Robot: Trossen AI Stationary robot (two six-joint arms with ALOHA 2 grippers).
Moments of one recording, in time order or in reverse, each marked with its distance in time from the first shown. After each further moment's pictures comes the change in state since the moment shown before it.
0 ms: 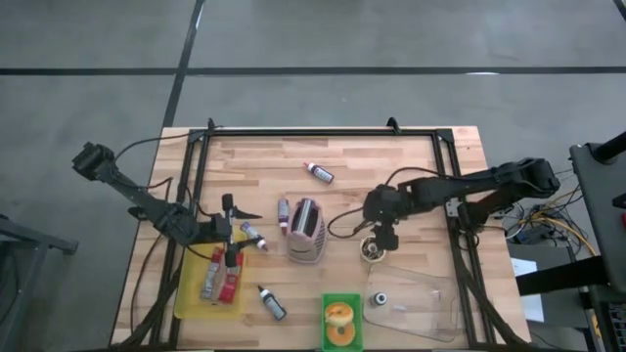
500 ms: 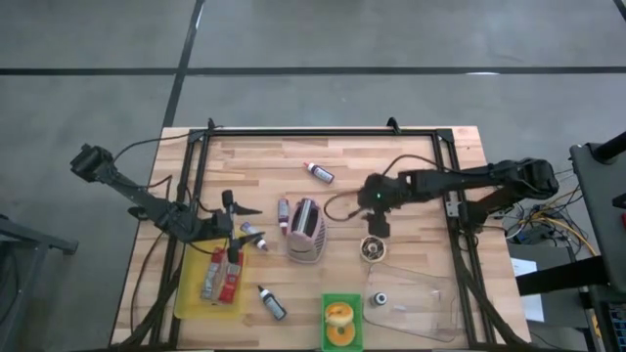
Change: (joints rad) left arm 0.048 -0.005 -0.007 0.014 0.003 -0.011; right arm -0.147 0.003 -0.058 0.236 -0.016 -0.154
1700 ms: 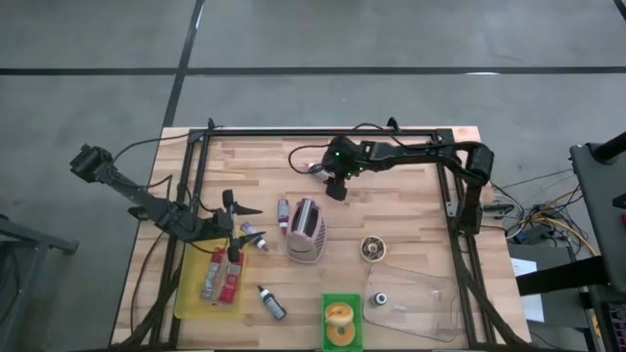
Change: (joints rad) left arm 0.005 0.001 -0.001 -0.008 0.008 -0.011; right arm -0.289 0.501 0.361 0.213 -0.067 -0.129
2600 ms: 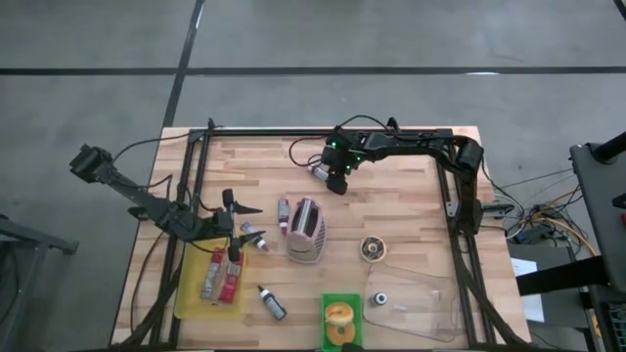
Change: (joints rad) left arm 0.010 0.000 0.000 0.007 0.000 0.004; right arm -0.081 0.103 0.106 -0.130 -0.158 -0.036
